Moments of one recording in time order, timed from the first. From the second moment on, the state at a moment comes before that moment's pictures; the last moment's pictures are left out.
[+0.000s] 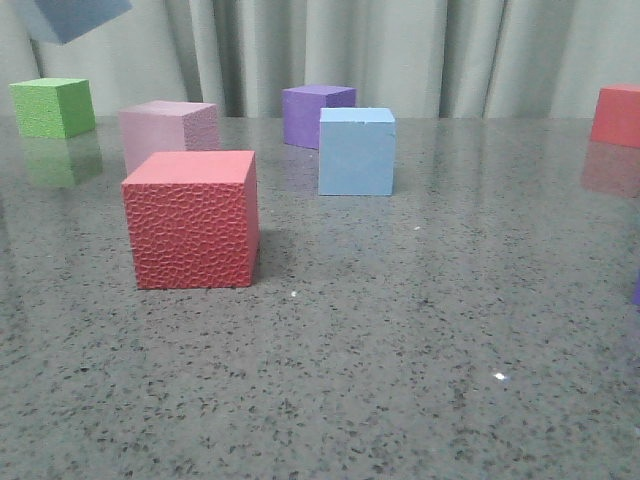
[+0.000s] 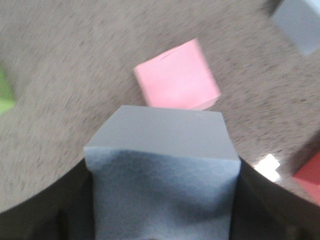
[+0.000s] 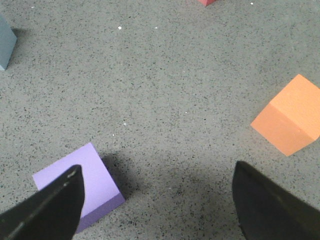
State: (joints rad) left arm -0.27 1.66 -1.80 -0.08 1.25 0.48; right arm 0.20 0.68 -0.93 -0.19 1.03 0.25
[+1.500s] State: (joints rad) left arm -0.59 2.05 -2.29 -0.06 1.26 0.63; right arm 0.20 0.68 -0.93 -0.19 1.03 0.25
